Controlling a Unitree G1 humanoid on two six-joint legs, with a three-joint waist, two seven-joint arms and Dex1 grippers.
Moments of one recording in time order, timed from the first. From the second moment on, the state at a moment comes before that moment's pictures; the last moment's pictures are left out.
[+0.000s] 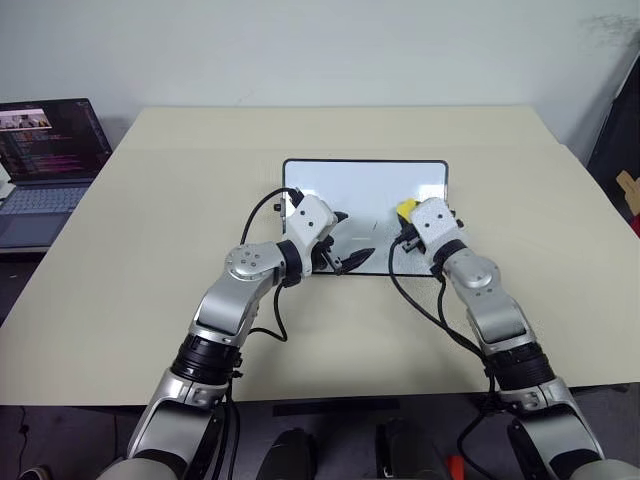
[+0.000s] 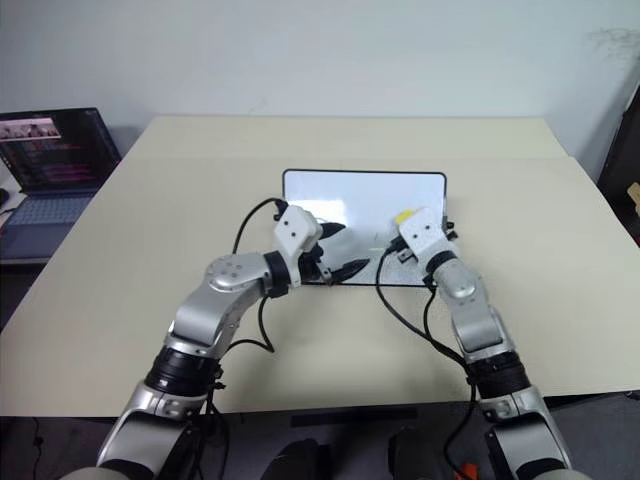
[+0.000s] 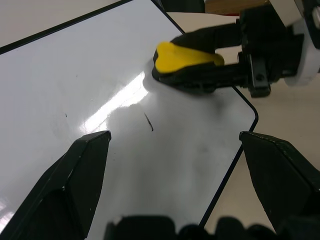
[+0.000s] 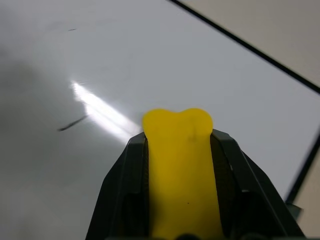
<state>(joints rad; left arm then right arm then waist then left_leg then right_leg) -0.57 0.34 -0.19 -0.02 -0.18 0.41 -0.71 -0.51 -0.31 0.19 0.06 -0.18 0.28 0.29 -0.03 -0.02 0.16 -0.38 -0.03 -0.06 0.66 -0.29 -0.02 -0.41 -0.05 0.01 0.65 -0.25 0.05</state>
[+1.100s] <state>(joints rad) -0.57 0.34 -0.19 -0.02 -0.18 0.41 -0.69 -0.51 -0.35 0.29 0.08 -0.32 0.27 0.30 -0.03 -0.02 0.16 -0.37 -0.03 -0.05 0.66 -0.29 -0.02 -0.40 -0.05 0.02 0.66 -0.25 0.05</state>
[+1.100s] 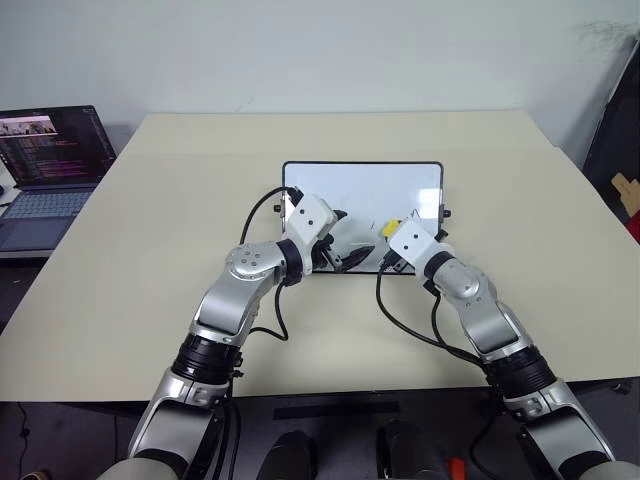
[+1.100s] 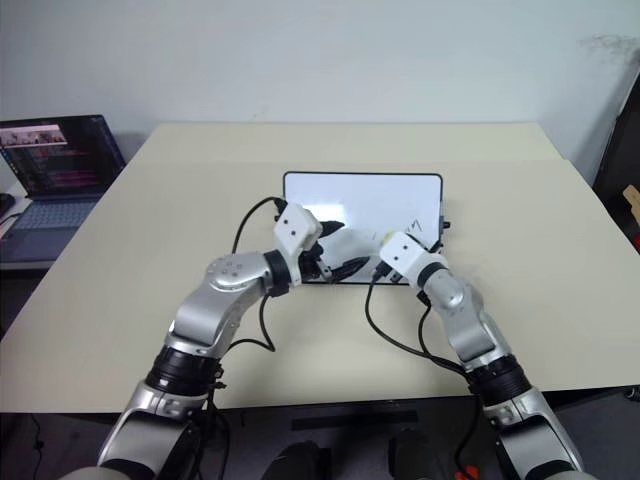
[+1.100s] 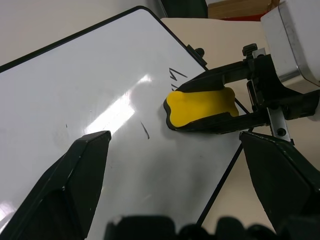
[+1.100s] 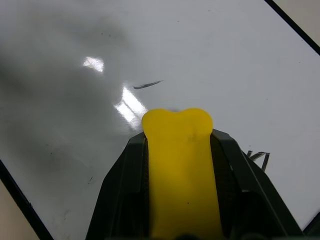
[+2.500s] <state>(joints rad) -0.55 0.33 -0.19 -0.03 -0.18 0.43 -0.68 -0.62 -0.35 0.22 0.15 -0.33 0.30 0.28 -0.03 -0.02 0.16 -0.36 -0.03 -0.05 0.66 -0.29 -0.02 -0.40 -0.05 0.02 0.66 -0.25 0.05</state>
